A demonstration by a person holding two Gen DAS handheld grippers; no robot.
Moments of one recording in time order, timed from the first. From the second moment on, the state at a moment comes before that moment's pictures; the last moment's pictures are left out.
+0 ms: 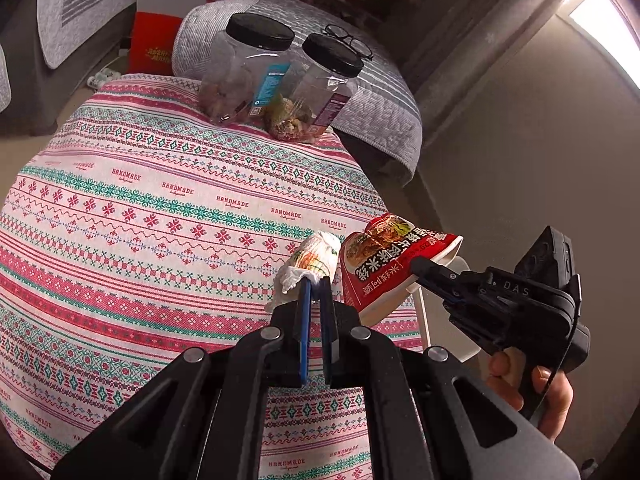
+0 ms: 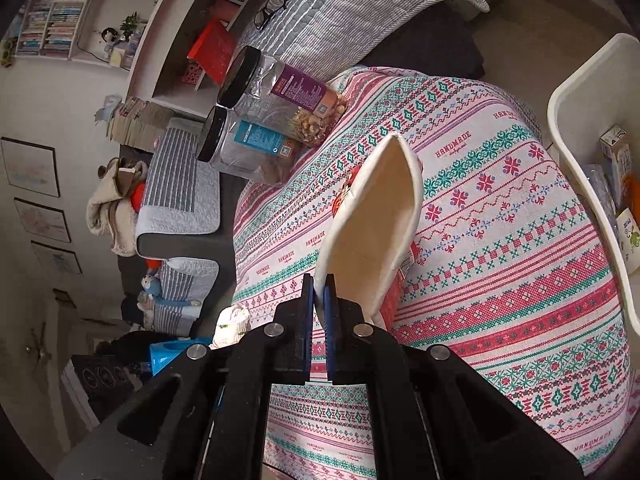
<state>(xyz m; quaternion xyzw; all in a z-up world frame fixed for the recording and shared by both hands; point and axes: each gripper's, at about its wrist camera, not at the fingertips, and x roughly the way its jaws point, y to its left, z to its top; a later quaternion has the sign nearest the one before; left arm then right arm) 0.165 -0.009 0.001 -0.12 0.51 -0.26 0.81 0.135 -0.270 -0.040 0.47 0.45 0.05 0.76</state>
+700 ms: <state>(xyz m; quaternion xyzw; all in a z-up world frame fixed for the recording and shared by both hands) 0.088 -0.224 0.000 -0.06 0.49 -0.39 0.77 0.015 -0.436 0.023 0.41 0.41 -0.03 0.81</state>
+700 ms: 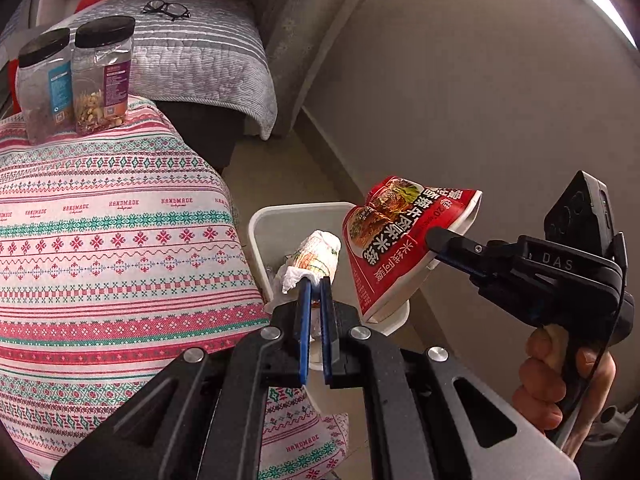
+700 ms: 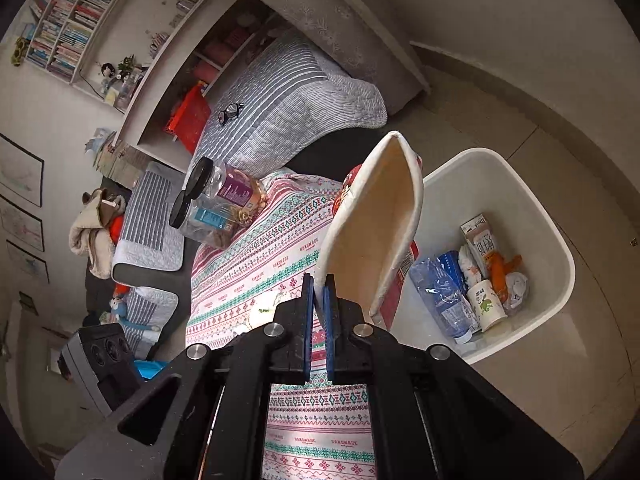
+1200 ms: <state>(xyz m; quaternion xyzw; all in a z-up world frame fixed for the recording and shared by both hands) 0.077 -0.308 -0.054 -0.02 0.51 -0.42 0.75 0.002 -0.481 0.005 0.37 0.45 -0.12 0.80</state>
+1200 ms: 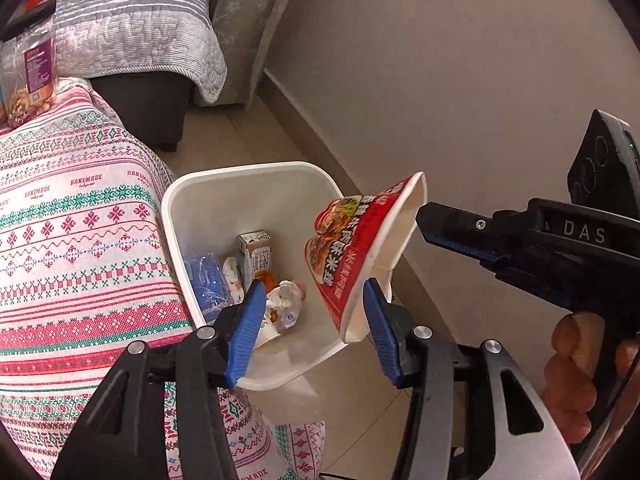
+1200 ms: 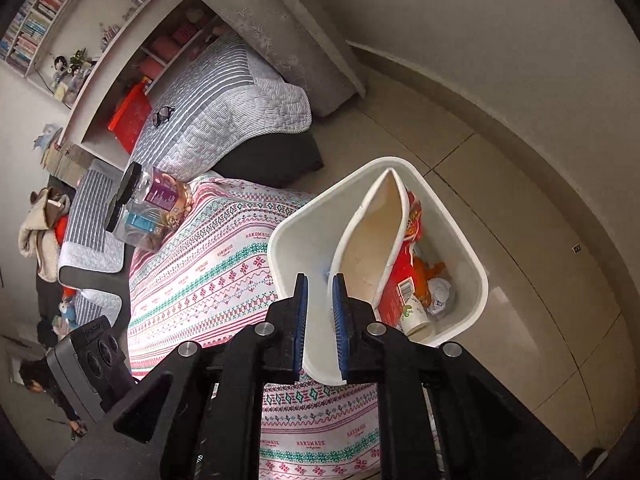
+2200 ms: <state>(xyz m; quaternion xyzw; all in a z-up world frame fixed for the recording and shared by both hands) 0.001 -0.080 0.053 0.05 0.41 -0.15 0.90 -0.068 -0.268 0.067 0.15 0.39 -0.15 0.89</state>
